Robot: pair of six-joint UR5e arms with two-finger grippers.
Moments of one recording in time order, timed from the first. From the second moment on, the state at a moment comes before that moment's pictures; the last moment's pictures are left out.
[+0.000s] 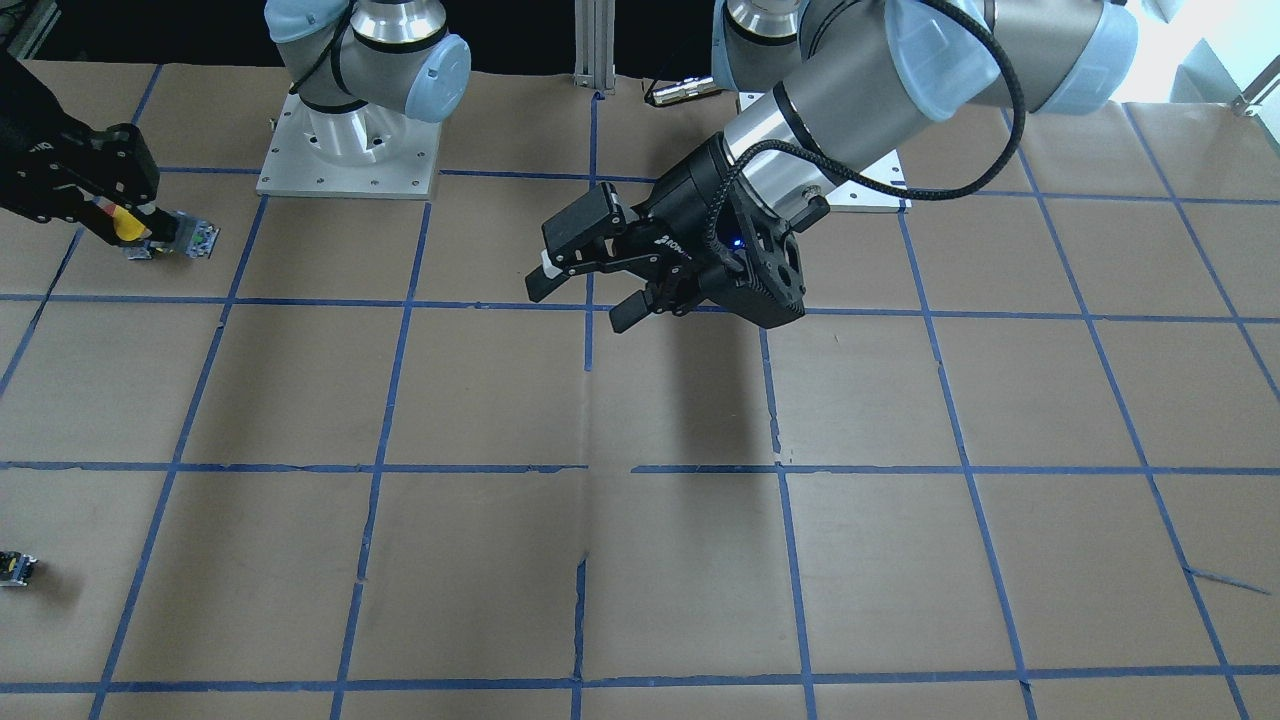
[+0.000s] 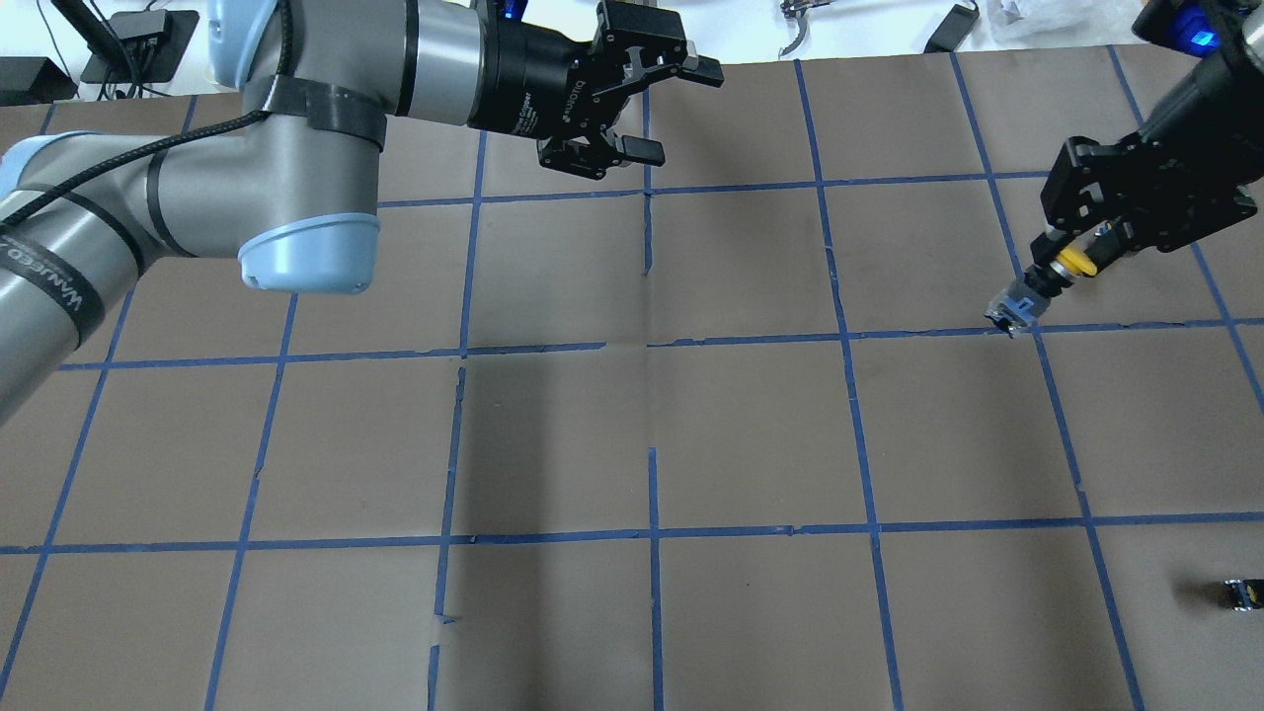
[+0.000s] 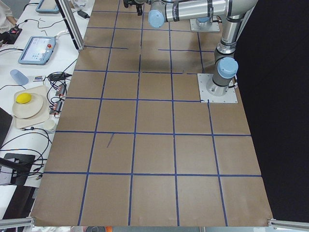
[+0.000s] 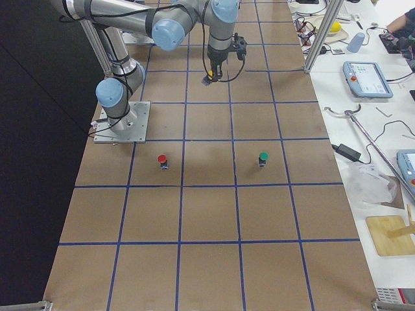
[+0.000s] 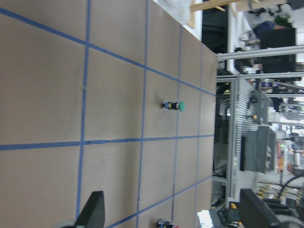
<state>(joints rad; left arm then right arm) -1.69 -1.69 -1.65 -1.08 0.90 -0.48 1.13 -1.65 1.66 -1.47 -1.45 -0.65</state>
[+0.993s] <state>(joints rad) -1.66 -1.55 -1.60 -1.51 1.50 -0.11 0.75 -1.57 1.87 -1.78 -1.30 -1.66</state>
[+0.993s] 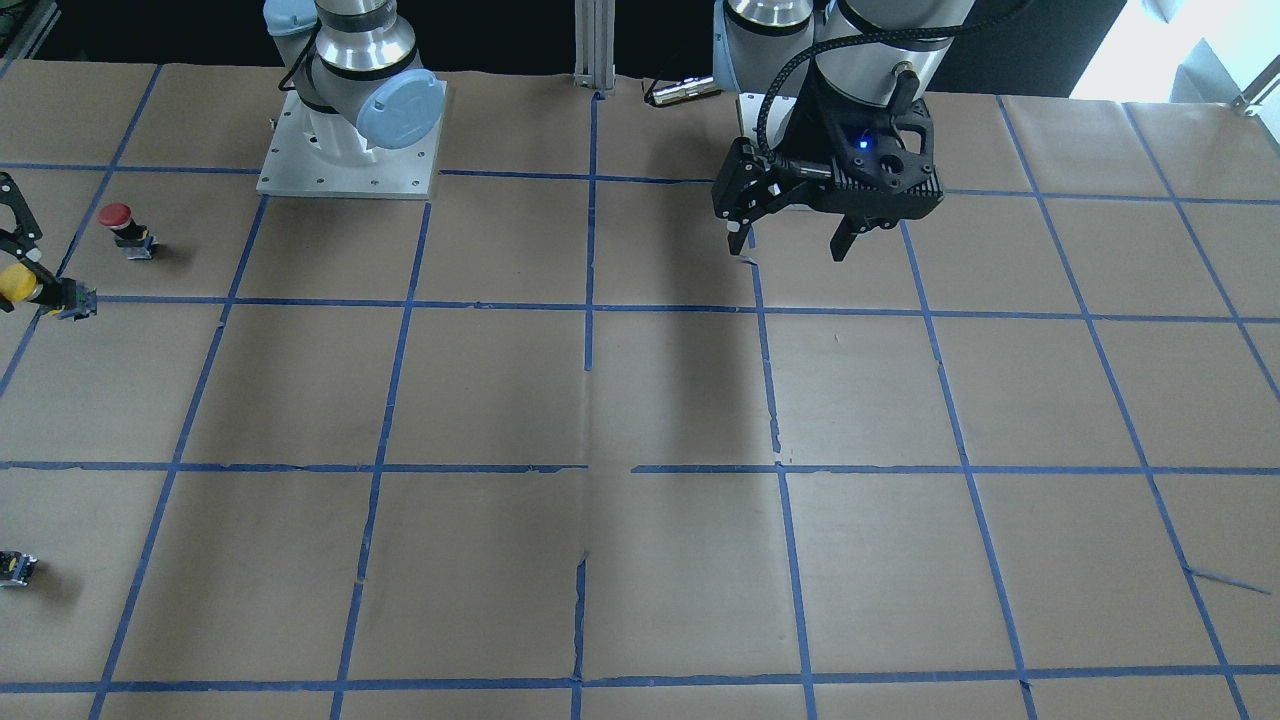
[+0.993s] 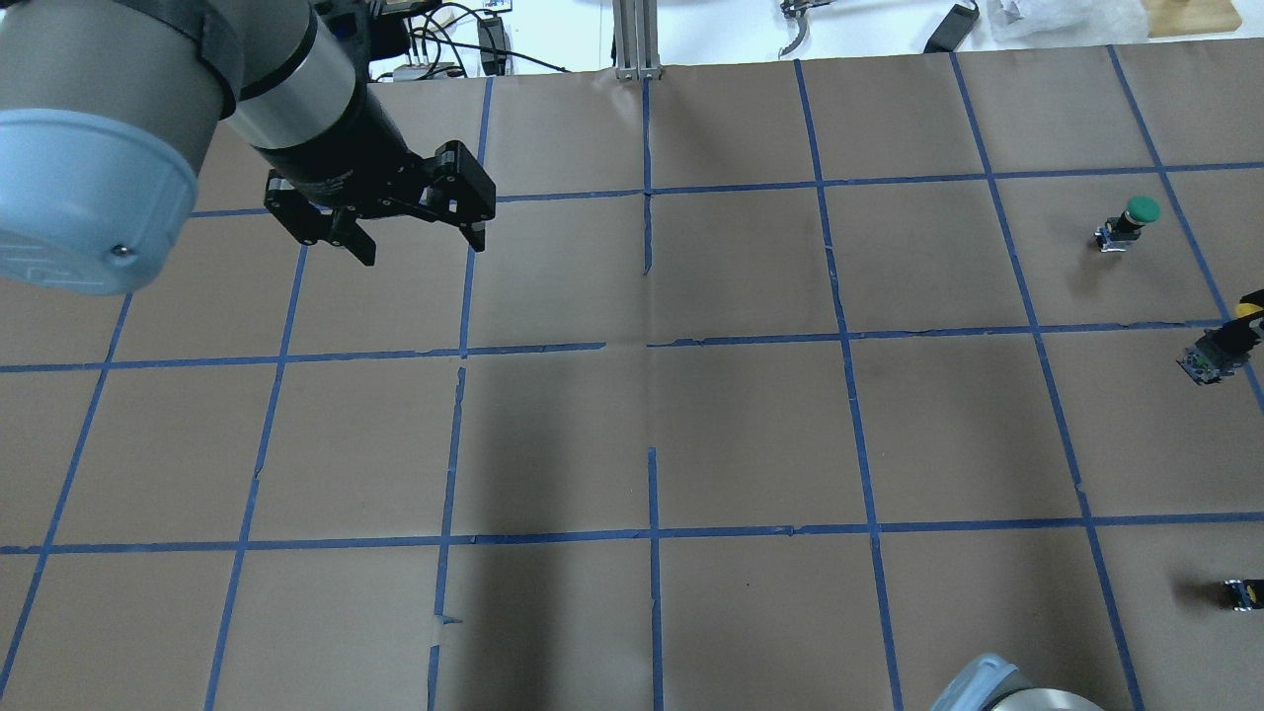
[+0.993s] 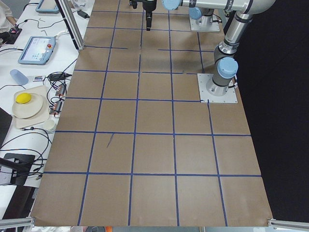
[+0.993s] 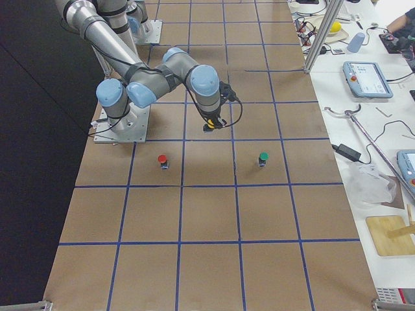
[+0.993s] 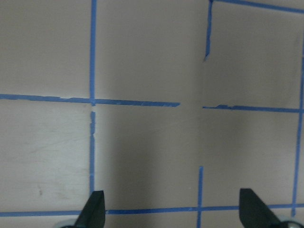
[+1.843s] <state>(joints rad) -1.64 -1.51 -1.62 -1.52 1.57 -0.05 0.66 -1.34 1.88 -1.94 -1.19 -2.32</state>
